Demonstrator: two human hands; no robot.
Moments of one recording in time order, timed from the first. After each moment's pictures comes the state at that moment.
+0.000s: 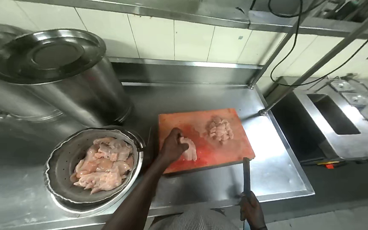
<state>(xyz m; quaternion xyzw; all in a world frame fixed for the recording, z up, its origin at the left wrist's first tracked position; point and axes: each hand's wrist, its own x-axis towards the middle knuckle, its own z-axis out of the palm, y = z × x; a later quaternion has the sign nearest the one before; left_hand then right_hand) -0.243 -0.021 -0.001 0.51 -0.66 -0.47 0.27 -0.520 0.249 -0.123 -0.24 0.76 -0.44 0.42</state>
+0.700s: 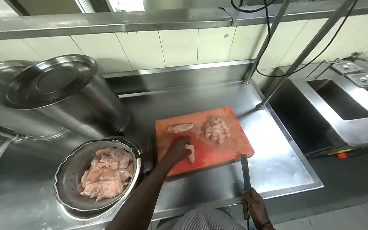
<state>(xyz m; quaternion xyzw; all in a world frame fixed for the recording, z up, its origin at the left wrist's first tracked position) -0.287 -0.039 -0.020 0.46 -0.82 -0.34 0.05 -0.533 0.246 -0.125 -0.18 0.68 -0.51 0.50</state>
